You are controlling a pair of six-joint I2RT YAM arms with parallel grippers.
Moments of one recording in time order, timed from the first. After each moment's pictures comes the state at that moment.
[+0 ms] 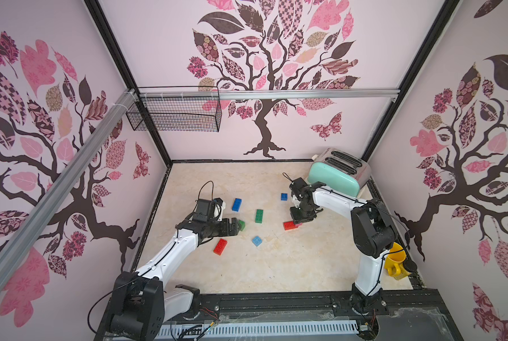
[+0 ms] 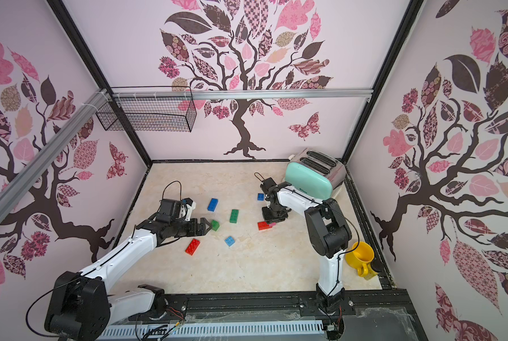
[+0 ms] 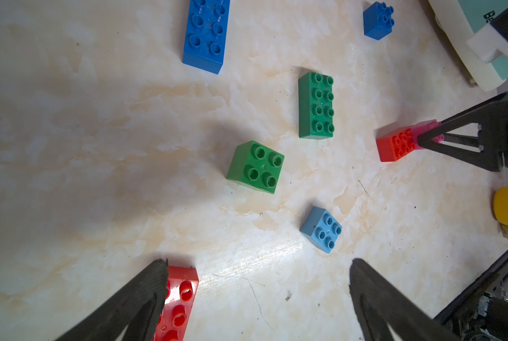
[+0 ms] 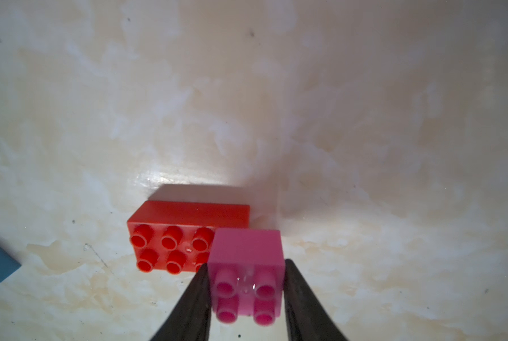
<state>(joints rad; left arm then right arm) -0.26 1.22 0.72 -0.48 0.32 -0.29 0.47 1.93 1.38 -0.91 -0.06 0.28</state>
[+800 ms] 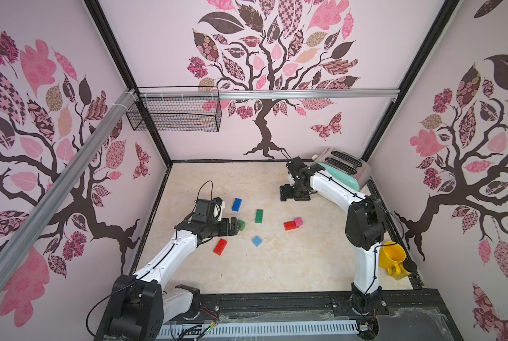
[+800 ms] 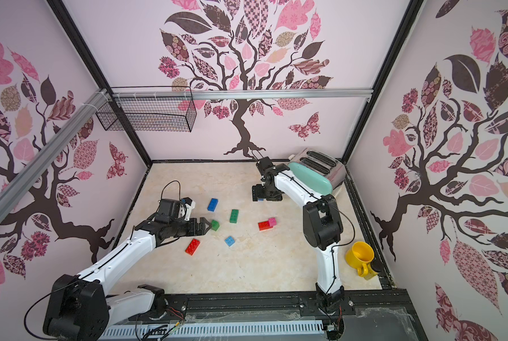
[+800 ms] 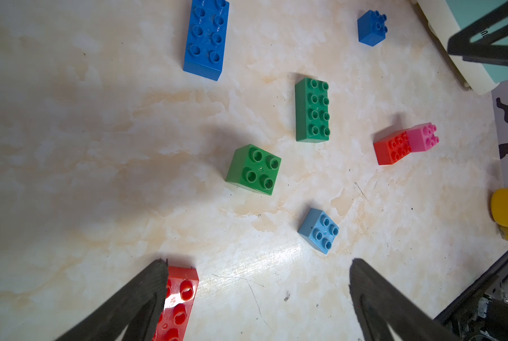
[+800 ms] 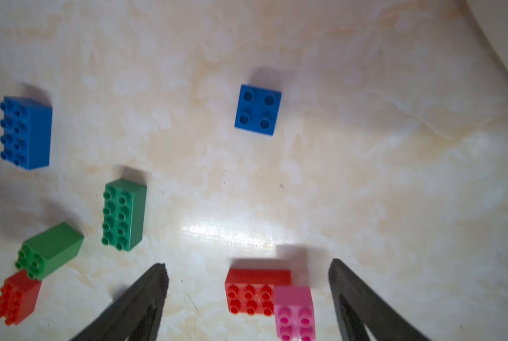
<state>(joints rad) -0.26 1.20 0.72 -0.48 0.32 -0.29 0.44 2.10 1.82 -0.97 -0.07 0.40</state>
